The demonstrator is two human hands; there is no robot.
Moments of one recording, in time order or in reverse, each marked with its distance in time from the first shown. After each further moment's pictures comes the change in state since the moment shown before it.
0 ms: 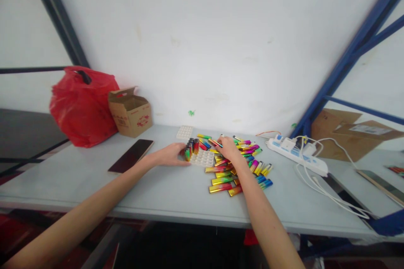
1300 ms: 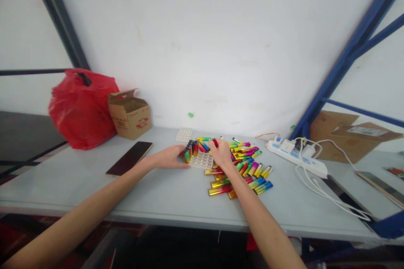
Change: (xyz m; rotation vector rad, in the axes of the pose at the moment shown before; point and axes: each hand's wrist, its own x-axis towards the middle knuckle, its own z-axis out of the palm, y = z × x) left_hand 0.001 -0.005 0.003 -0.019 0.000 0.033; right_hand -0.017 -0.065 -0.012 0.533 0.429 0.132
